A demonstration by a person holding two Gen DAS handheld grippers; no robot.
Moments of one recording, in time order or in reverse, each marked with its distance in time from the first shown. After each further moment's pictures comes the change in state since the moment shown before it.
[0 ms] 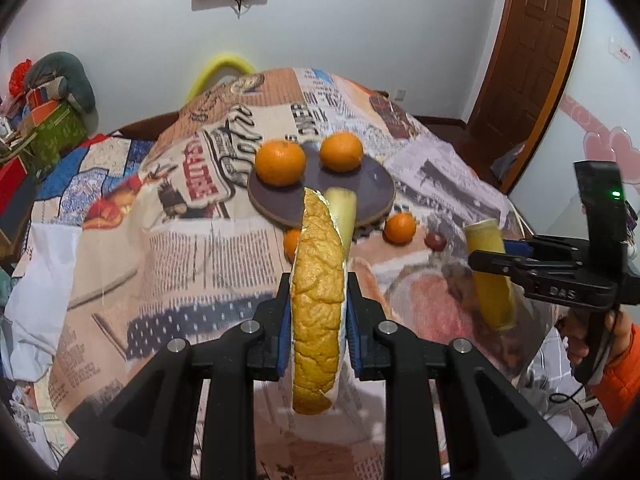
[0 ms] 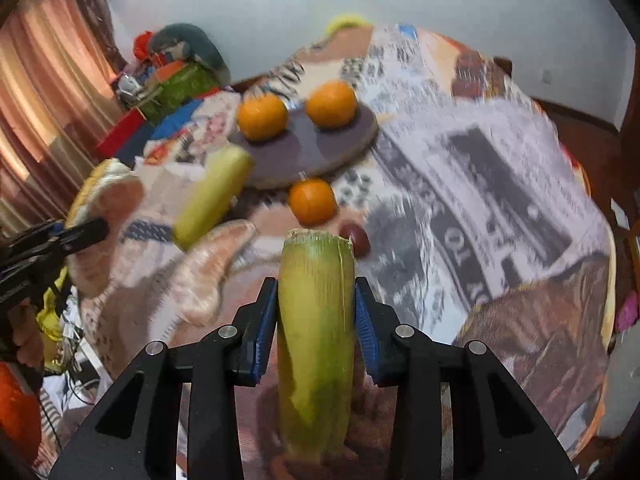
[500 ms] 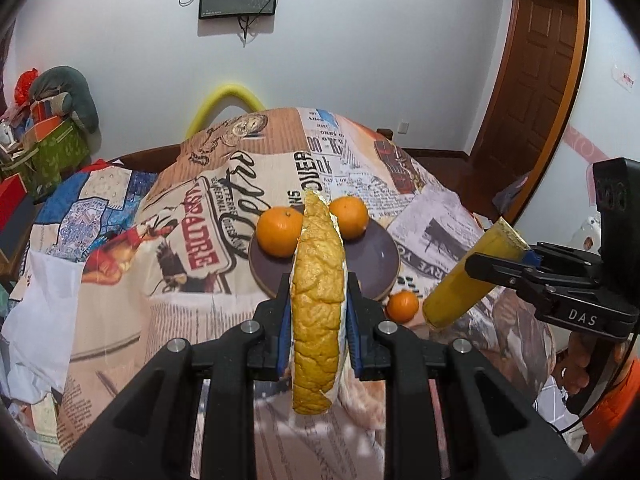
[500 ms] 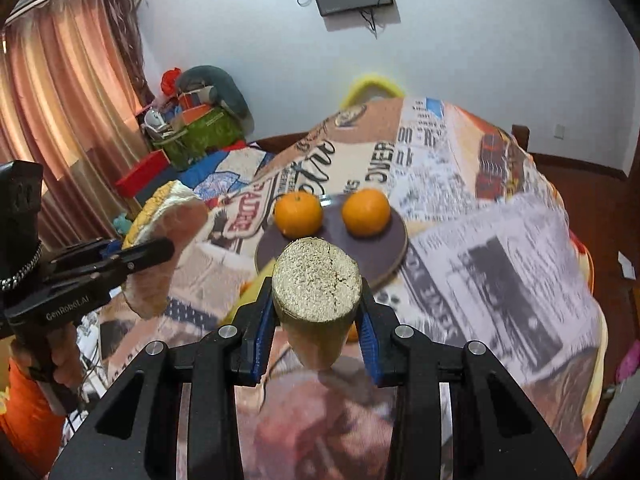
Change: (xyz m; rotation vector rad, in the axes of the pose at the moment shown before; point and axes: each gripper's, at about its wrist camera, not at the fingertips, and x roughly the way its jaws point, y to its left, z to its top) left arm 0.010 0.004 0.060 -0.025 -0.098 0.000; right arm -0.022 0.025 0.062 -0.065 -0.174 0.039
